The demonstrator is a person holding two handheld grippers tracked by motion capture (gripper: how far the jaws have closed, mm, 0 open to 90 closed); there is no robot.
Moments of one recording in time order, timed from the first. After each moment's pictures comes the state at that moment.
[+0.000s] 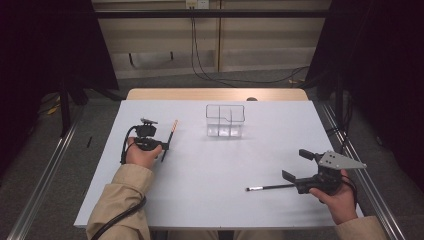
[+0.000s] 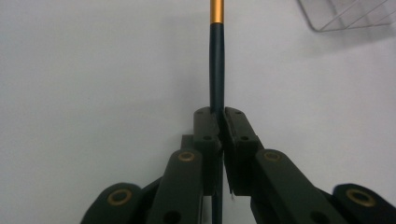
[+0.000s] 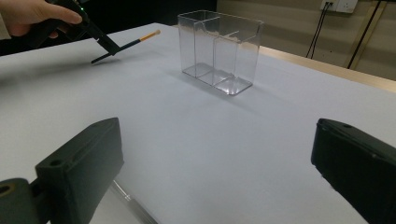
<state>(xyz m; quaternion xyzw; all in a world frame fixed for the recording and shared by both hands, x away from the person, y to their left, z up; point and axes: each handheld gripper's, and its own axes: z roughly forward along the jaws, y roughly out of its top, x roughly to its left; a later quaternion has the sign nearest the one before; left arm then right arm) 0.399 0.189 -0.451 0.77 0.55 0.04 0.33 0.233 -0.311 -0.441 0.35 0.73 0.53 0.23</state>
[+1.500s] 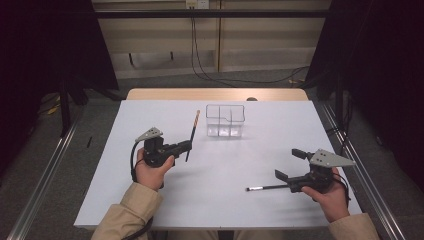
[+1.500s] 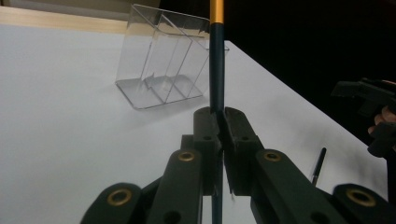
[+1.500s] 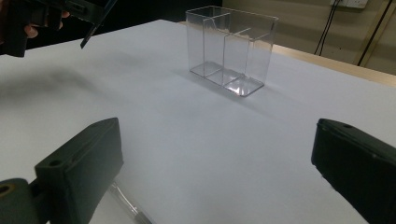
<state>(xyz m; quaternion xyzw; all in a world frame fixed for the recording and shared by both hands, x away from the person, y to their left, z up) 0.337 0.154 -0.433 0.72 0.38 0.02 0.58 0.241 -0.295 -0.444 0.35 0.74 0.53 0.22</state>
